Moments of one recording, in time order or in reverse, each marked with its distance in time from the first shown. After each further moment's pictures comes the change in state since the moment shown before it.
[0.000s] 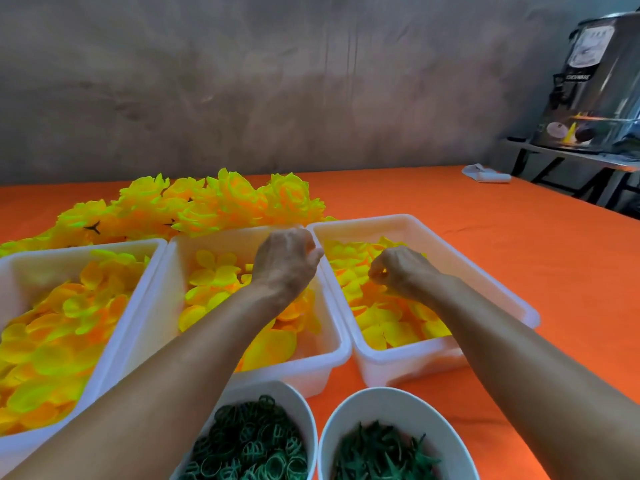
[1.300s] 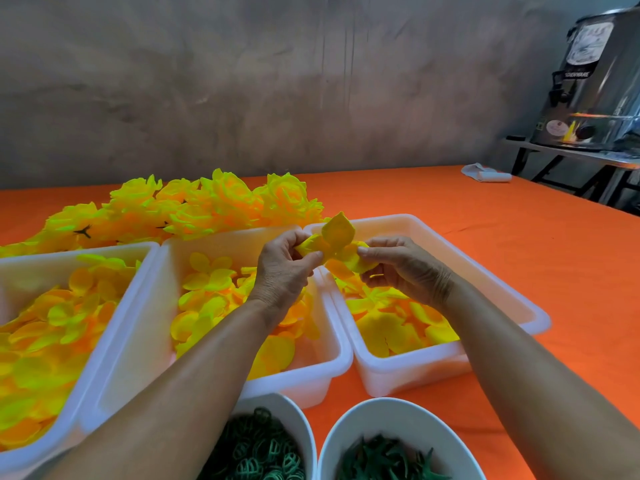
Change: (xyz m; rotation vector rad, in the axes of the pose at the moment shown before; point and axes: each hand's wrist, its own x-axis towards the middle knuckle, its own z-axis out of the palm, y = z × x) left_hand -0.005 -0.014 0.026 -0.900 0.009 -0.161; right_hand -0.010 -0.009 -0.009 1.469 -0.210 -0.075
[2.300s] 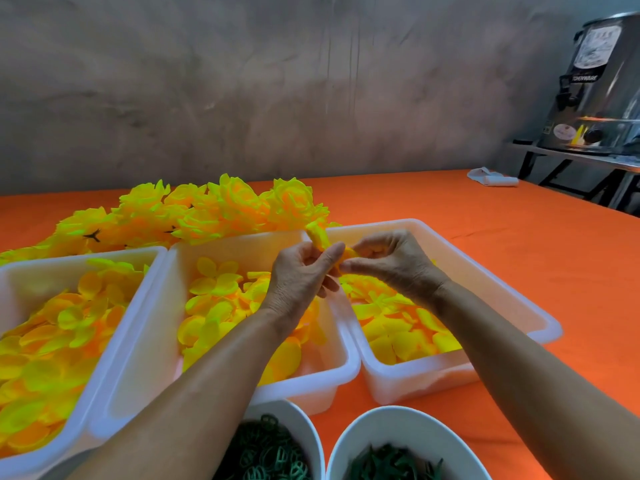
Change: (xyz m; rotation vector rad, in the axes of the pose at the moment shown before) left_hand -0.006 0.008 0.006 -0.055 -0.029 -0.056; right_hand 0.001 -0.009 0.025 -0.344 0.138 -0.371
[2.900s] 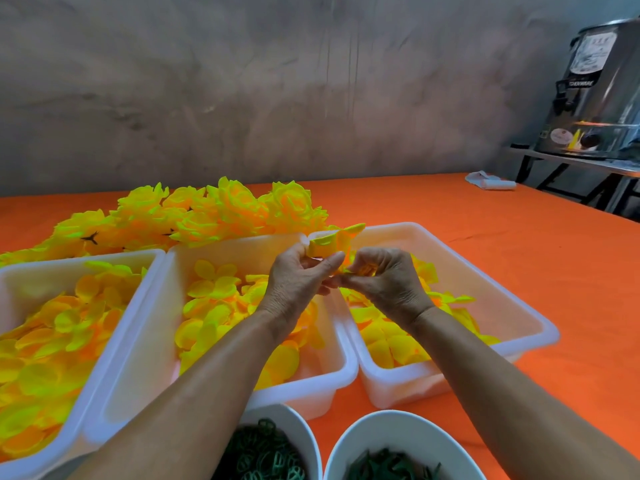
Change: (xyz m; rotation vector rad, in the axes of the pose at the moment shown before) left_hand 0.000 0.000 0.000 -0.079 -0.023 -0.059; right_hand -0.009 0.013 0.021 -0.228 0.228 -0.150
